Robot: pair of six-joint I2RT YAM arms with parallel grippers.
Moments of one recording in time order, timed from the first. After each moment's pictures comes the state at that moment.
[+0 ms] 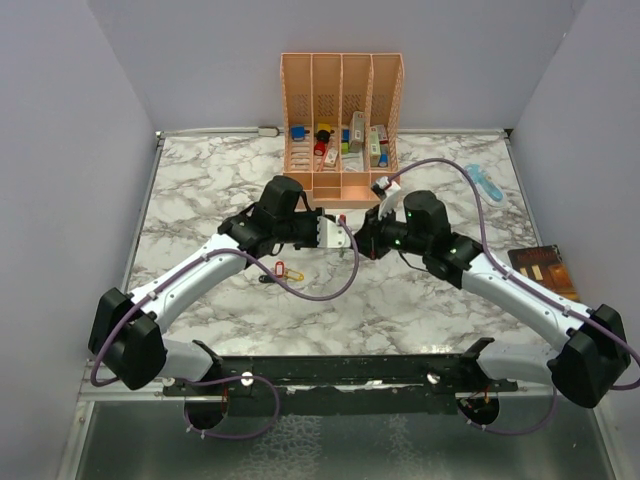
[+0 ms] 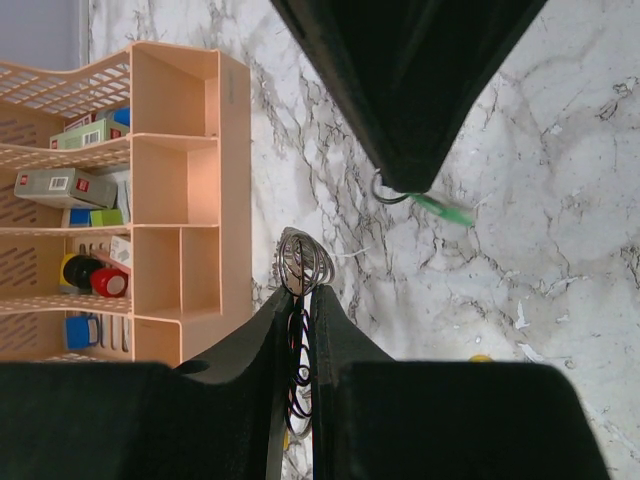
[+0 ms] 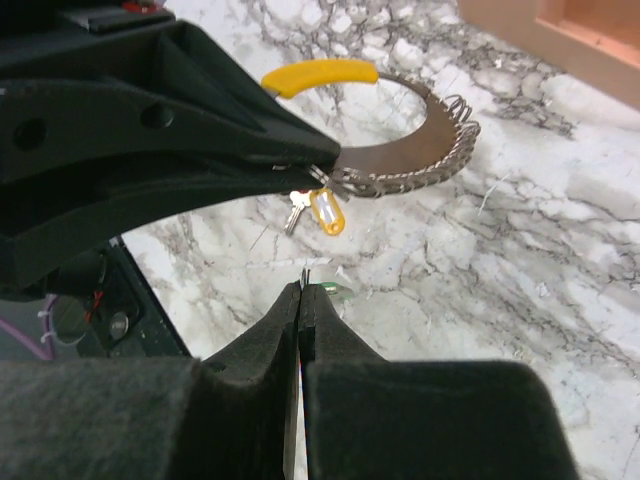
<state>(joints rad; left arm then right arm) -0.66 1.35 1.07 -0.37 0.45 0.95 0.67 1.20 0.88 -0.10 -0.35 0.31</state>
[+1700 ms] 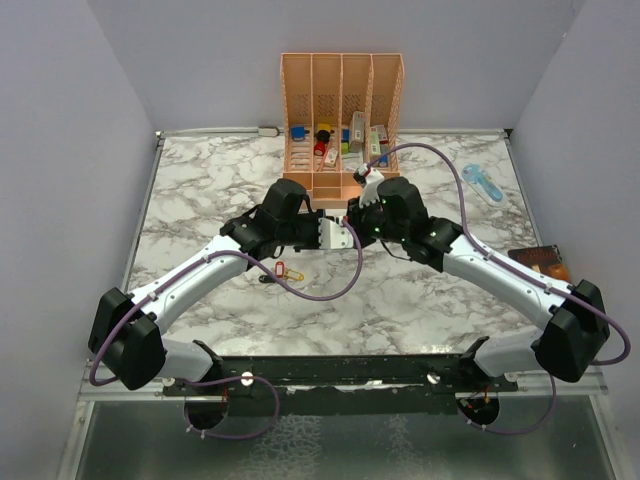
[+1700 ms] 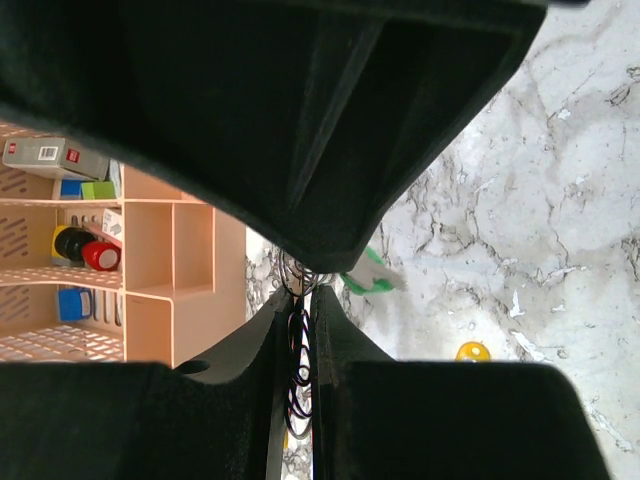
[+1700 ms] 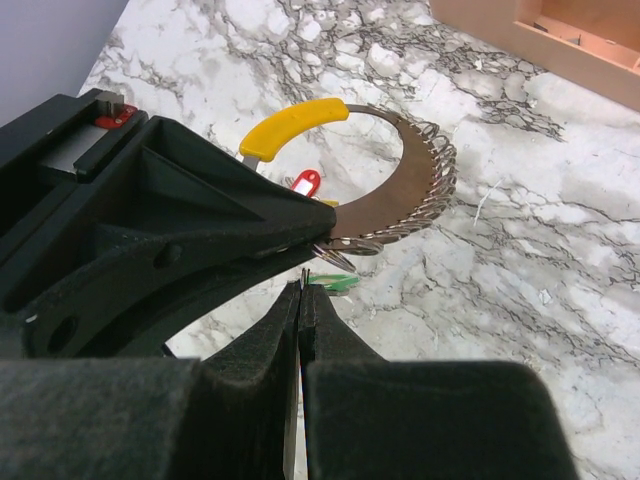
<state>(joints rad) -0.68 1.34 1.07 -0.38 0.37 0.92 0.74 1.35 1.07 -0.21 -0.19 0.37</state>
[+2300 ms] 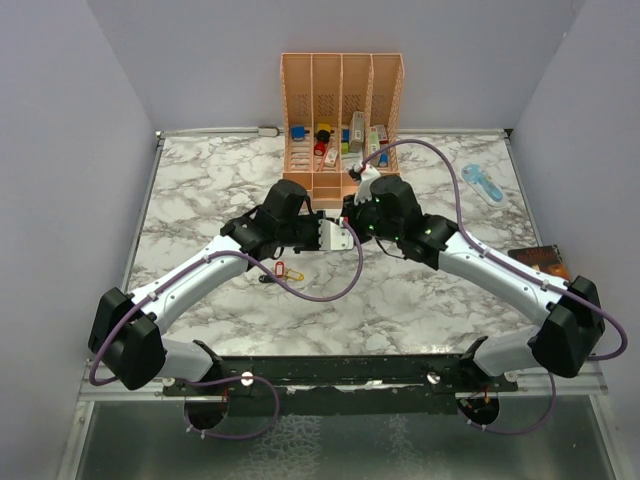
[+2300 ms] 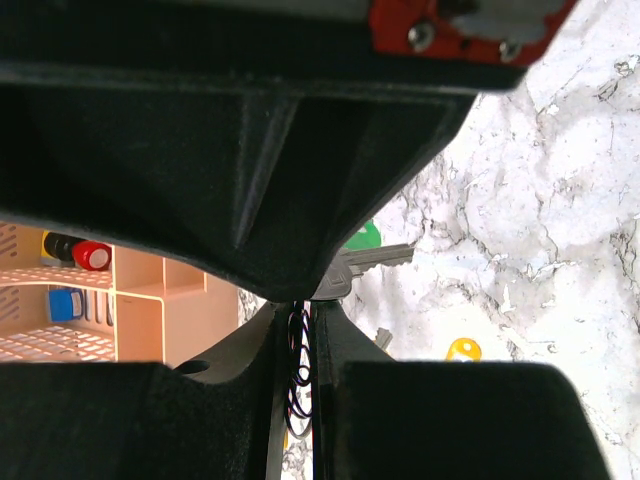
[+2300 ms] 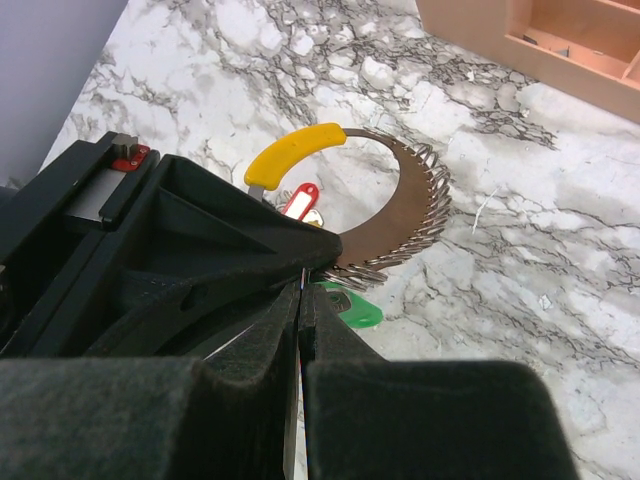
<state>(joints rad) -0.69 1.34 1.07 -0.40 0.37 0.92 0.77 1.38 1.13 -0.23 -0.12 0.39</state>
